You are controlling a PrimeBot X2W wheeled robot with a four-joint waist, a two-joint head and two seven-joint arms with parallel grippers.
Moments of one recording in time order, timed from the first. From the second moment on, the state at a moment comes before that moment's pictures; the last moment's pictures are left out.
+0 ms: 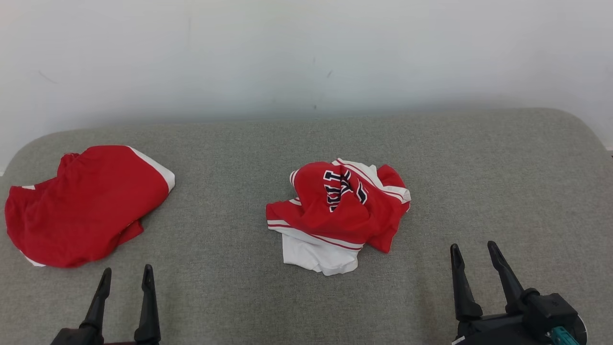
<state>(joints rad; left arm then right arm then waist) 0.00 0.10 0.07 0.14 -0.19 -0.12 -0.26 -0.02 -0.05 0.03 0.17 0.15 0.13 -0.26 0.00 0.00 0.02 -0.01</state>
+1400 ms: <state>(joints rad) -0.56 0.28 -0.43 0.75 -0.39 -0.13 -0.26 -0.12 -0.05 0.05 0.17 0.18 0.13 -0.26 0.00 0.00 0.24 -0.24</state>
